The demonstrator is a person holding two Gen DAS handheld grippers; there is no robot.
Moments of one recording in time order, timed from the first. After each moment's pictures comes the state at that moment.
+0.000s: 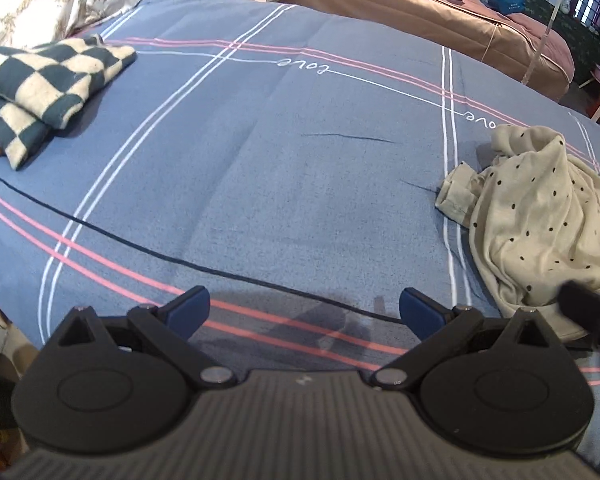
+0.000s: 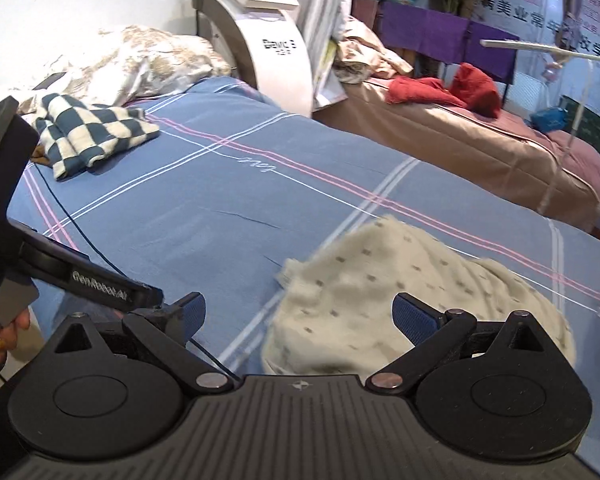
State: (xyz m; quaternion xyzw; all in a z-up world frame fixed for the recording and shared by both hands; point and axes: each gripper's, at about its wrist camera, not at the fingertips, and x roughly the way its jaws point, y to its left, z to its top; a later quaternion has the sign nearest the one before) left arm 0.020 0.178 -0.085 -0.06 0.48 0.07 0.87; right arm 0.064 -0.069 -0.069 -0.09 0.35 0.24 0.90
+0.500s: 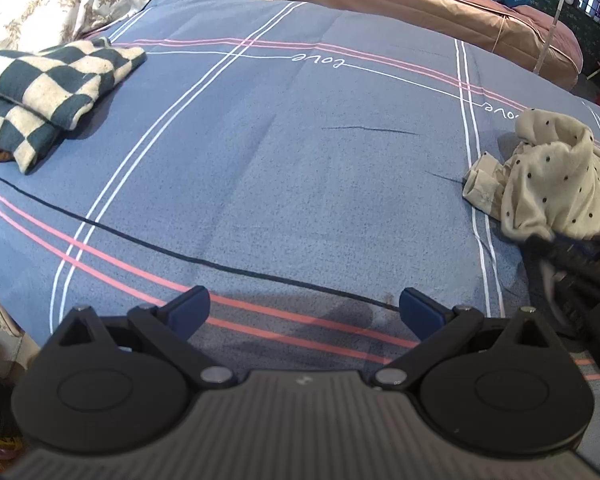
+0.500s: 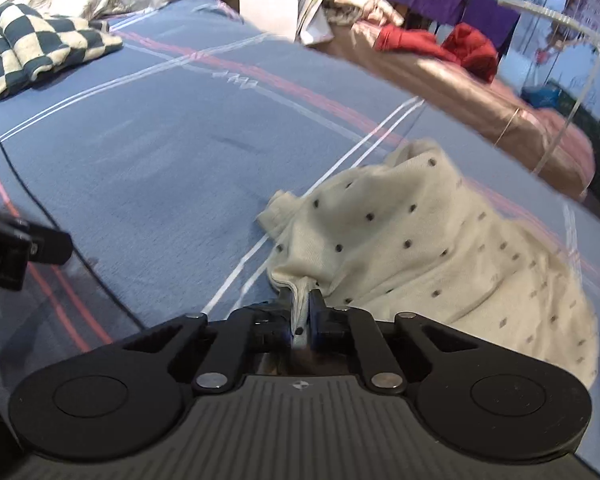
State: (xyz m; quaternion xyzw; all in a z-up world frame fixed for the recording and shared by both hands) left arm 0.022 0.183 -0.097 -0.04 0.48 0.08 0.87; right arm 0.088 -0.056 -0.113 -0.17 0.35 0.16 0.91
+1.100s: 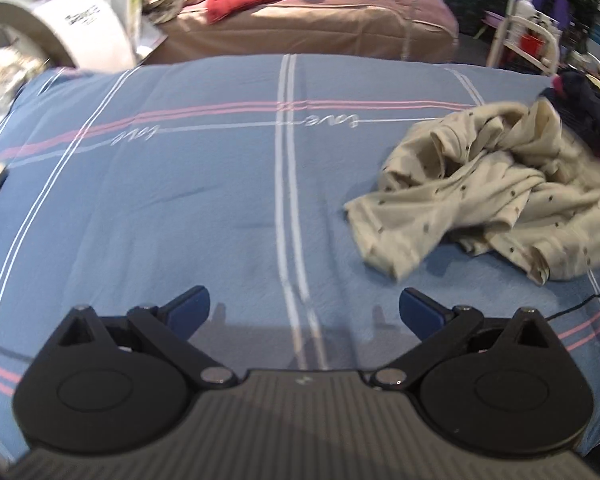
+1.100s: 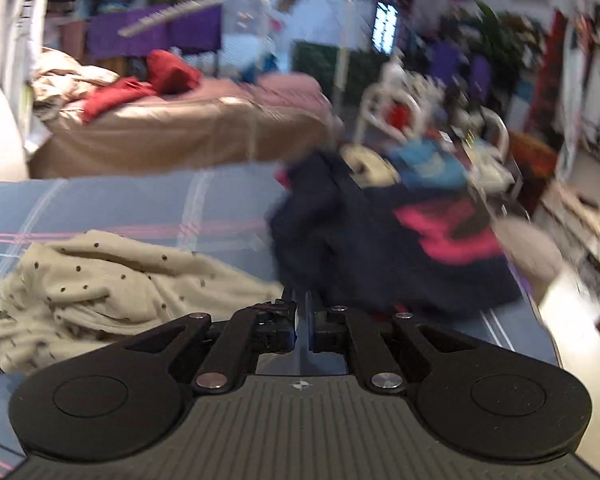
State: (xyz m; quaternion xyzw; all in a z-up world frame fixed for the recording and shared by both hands) left arm 0.060 0.057 -0.082 0.05 0.44 -0.09 0.89; right arm 0.032 -0.355 -0.054 0.01 0.35 -0.18 0.92
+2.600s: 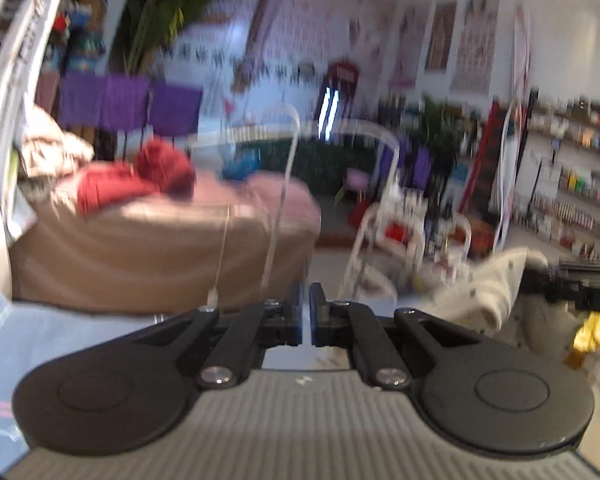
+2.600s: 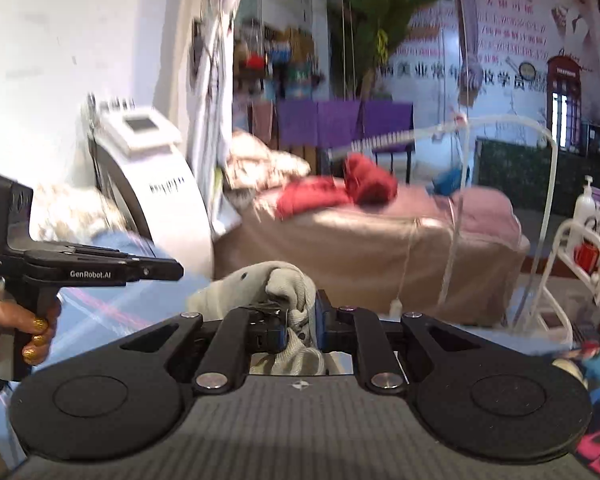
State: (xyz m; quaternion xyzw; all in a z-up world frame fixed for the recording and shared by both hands) left arm 0.193 0.067 0.098 -0.07 0.16 -0.30 0.94; right arm 0.079 -0.272 0.123 0.02 0.16 0.14 0.98
